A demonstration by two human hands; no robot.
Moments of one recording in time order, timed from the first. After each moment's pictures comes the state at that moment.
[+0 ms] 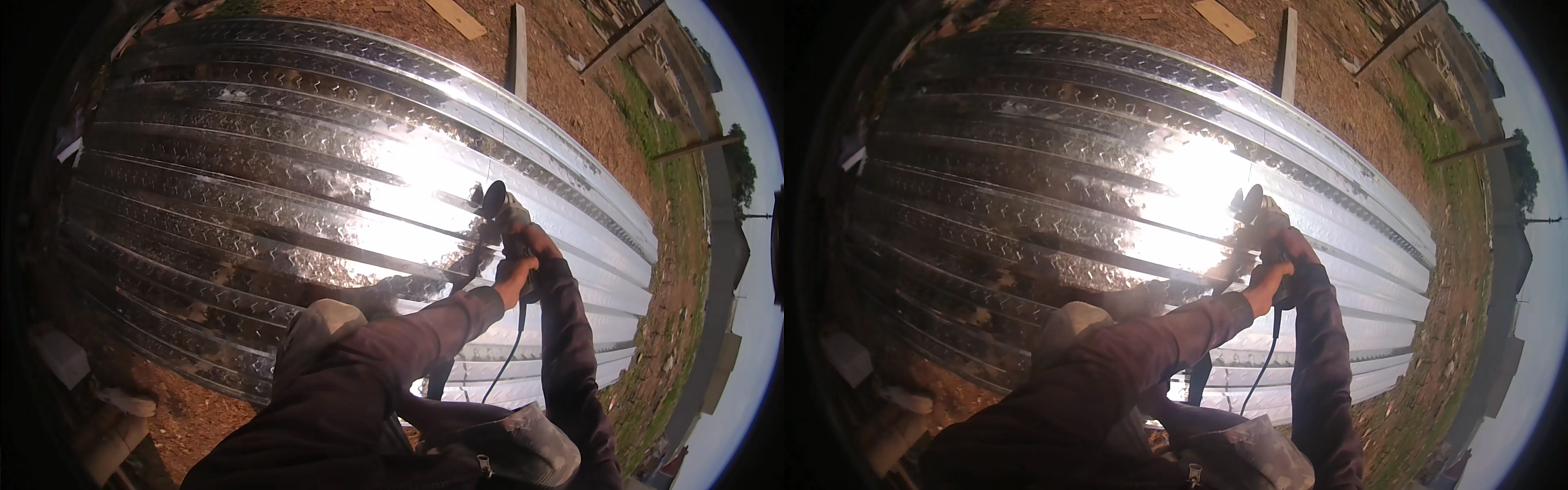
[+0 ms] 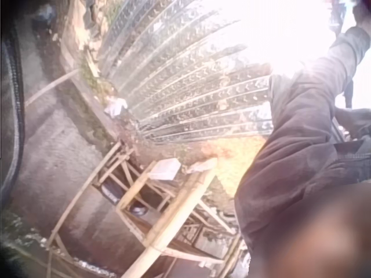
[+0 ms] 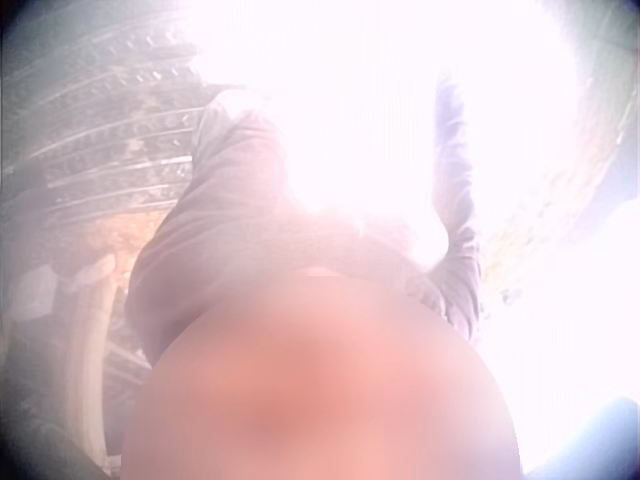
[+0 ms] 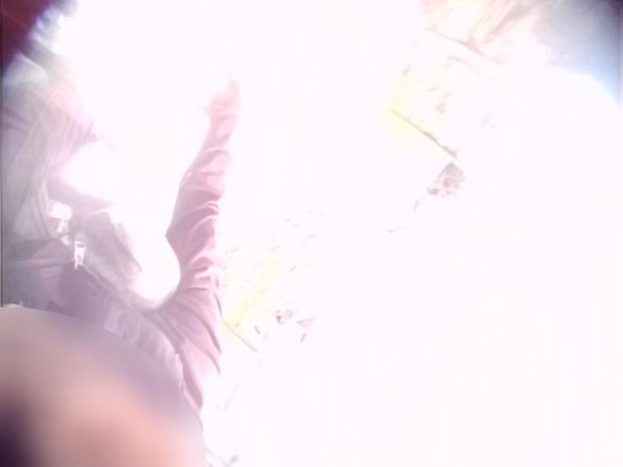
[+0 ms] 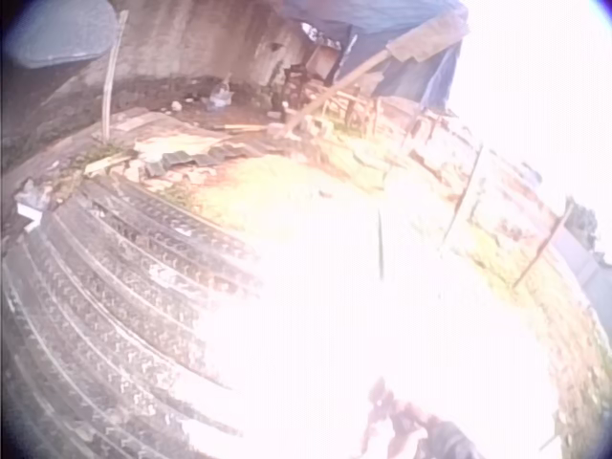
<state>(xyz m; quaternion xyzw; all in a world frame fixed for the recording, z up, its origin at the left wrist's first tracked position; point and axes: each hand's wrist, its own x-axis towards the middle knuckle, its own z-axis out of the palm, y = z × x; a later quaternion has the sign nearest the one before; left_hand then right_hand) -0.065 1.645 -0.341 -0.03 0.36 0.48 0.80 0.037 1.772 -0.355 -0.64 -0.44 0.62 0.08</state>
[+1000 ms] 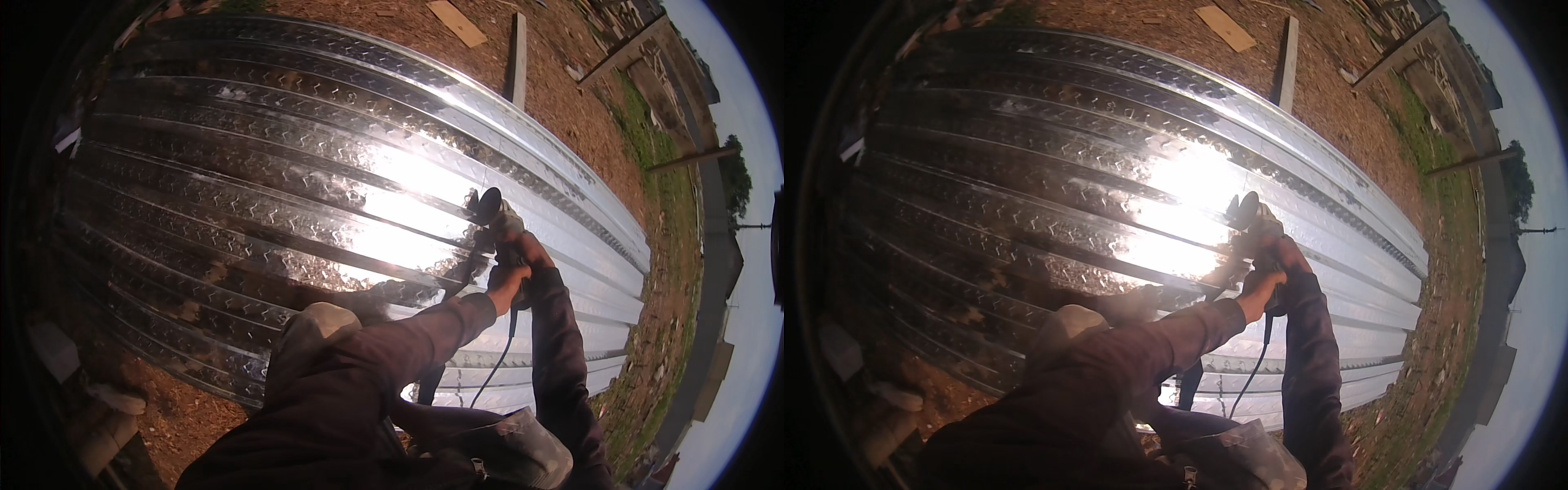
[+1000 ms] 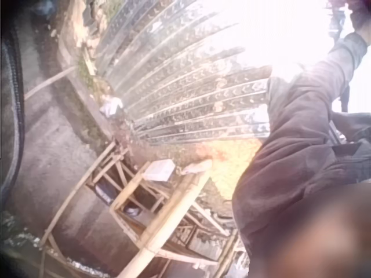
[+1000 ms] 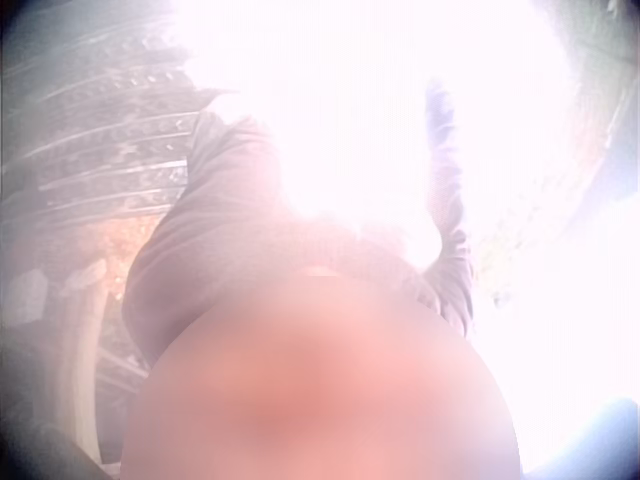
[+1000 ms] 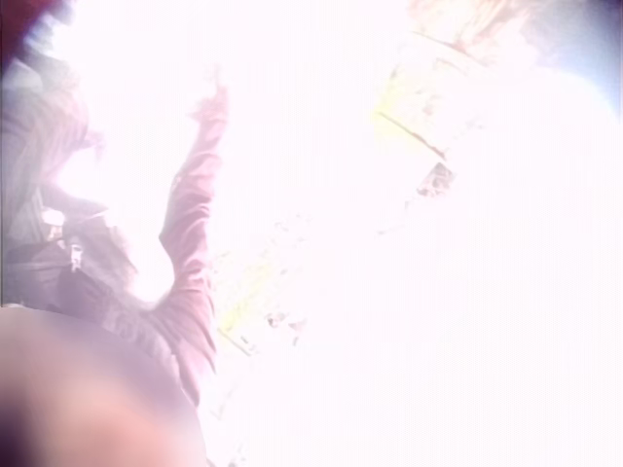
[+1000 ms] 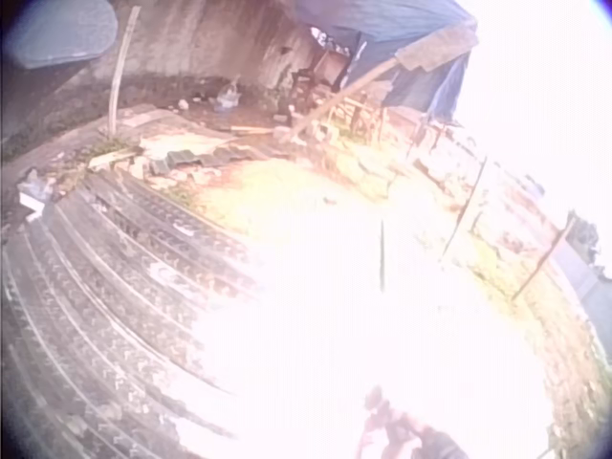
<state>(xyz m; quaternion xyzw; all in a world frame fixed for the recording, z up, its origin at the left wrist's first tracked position) -0.072 1.657 -0.335 -0.03 0.39 0.47 0.79 0.028 1.774 -0.357 -0.61 -0.44 0.64 0.11</state>
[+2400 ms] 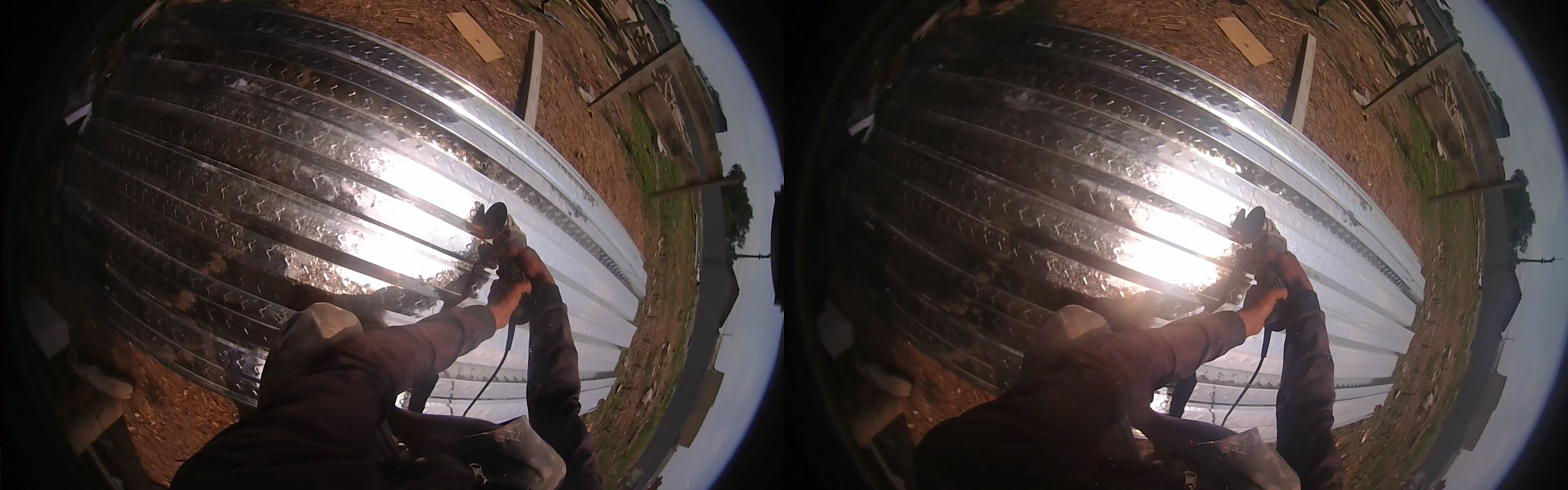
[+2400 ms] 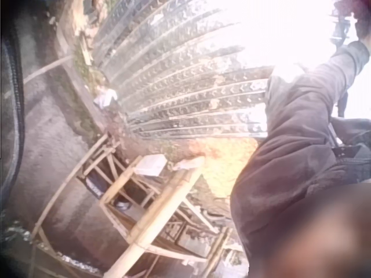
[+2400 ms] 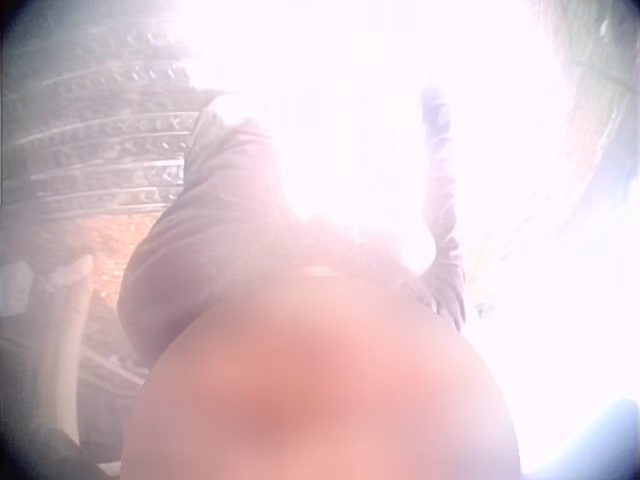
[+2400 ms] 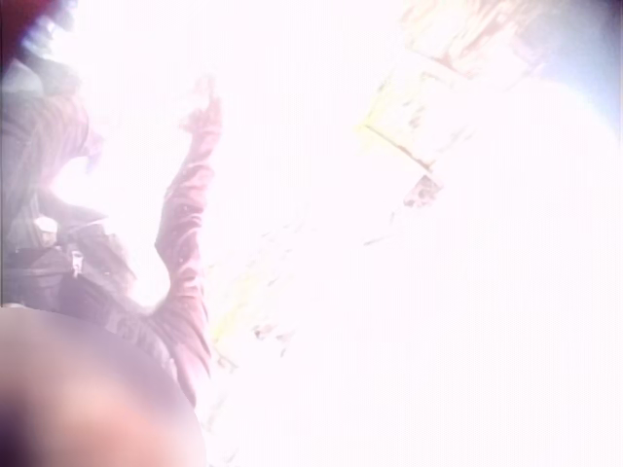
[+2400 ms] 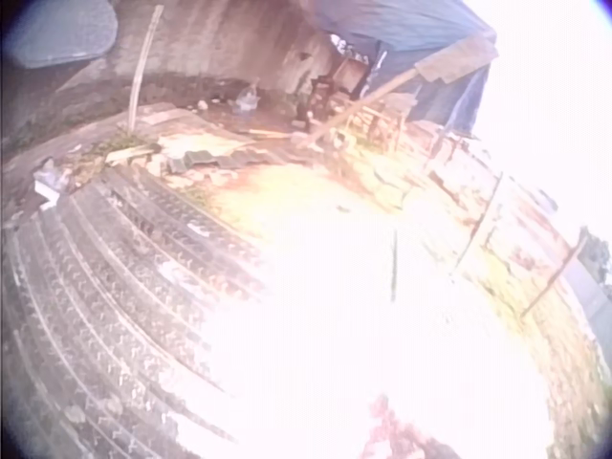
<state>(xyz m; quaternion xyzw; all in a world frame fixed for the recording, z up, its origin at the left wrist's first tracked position) -0.063 1.659 -0.343 -0.03 0.37 0.50 0.78 0.041 1.788 -0.362 -0.64 -0.45 0.62 0.06</state>
